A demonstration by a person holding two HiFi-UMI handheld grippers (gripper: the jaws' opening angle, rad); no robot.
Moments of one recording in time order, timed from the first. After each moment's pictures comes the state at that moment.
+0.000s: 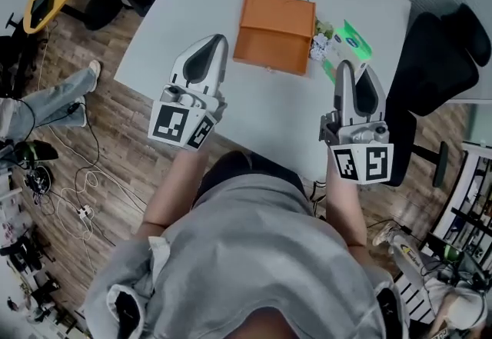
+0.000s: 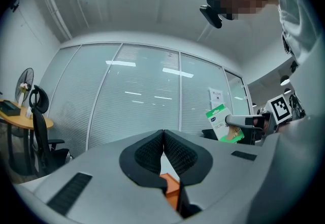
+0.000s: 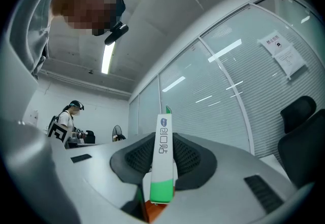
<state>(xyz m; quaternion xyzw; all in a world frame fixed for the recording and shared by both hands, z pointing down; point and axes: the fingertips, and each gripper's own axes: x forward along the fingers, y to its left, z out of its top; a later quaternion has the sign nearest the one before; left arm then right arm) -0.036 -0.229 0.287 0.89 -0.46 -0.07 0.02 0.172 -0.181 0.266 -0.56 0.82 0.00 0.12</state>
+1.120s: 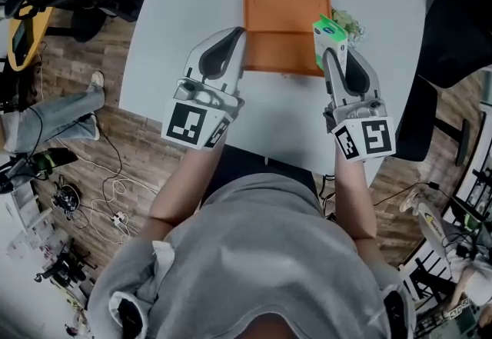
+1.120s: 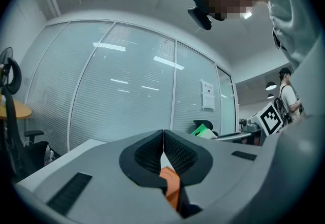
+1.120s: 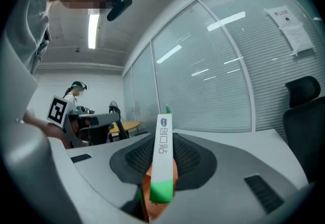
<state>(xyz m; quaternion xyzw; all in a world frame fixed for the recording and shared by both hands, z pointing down) -0.015 -0.348 0.338 0.93 -0.36 -0.03 0.05 0.131 -0.304 0.382 -0.57 0.81 -0.10 -0.01</state>
